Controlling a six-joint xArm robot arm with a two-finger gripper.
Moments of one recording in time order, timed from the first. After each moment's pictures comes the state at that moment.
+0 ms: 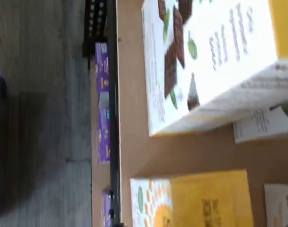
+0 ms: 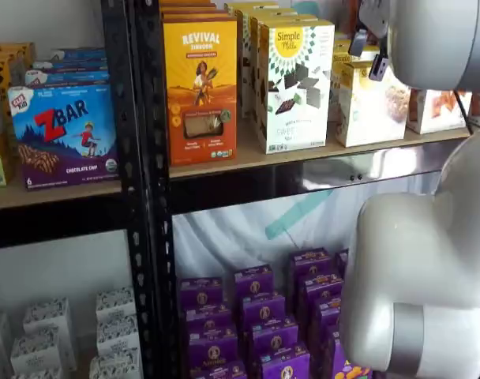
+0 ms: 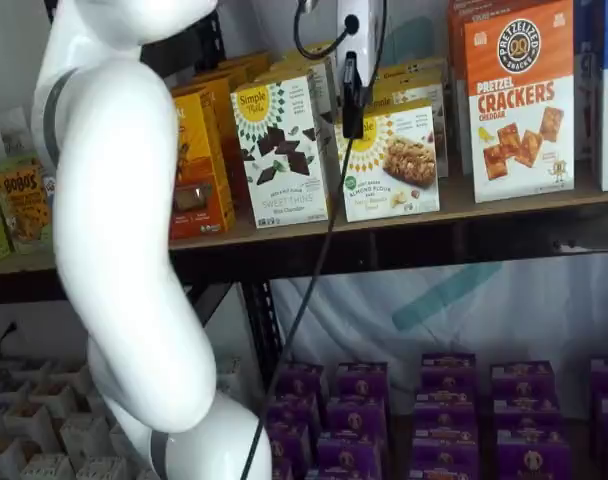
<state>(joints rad) -0.47 -0.26 -1.48 0.29 1.62 -1.99</state>
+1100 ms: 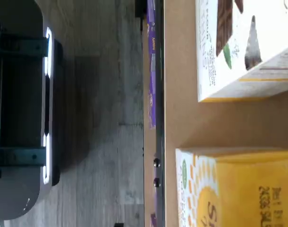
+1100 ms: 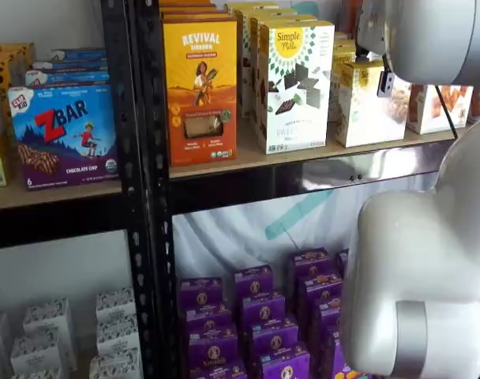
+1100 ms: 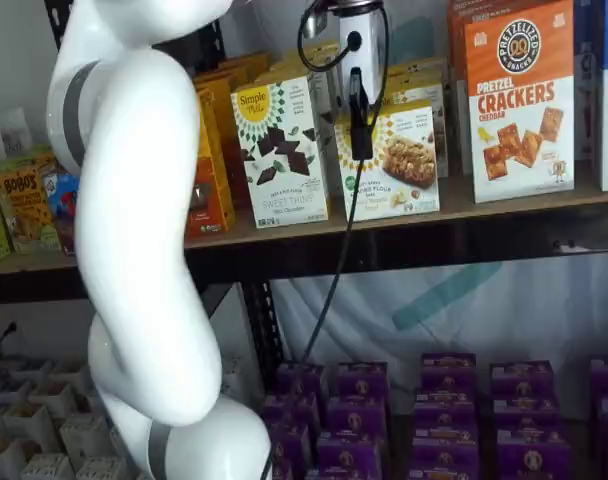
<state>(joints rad) -0.39 -0.20 -1.51 0.10 1.70 -1.94</state>
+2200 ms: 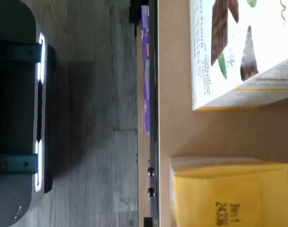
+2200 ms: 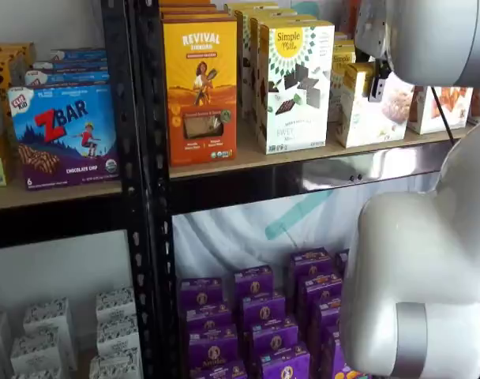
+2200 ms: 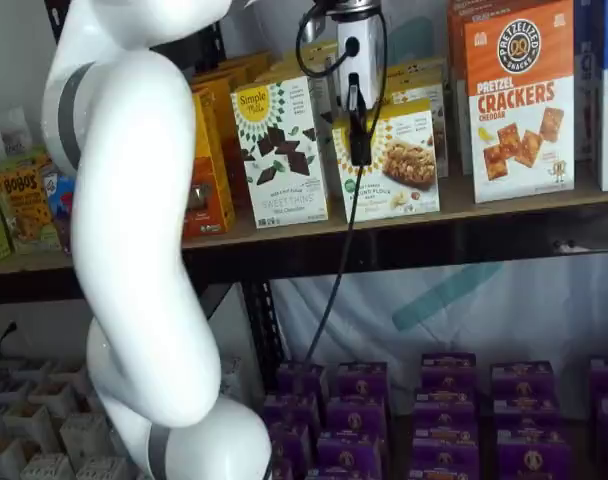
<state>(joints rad) -0.39 -0.21 -1.48 0.12 1.66 -1.94</state>
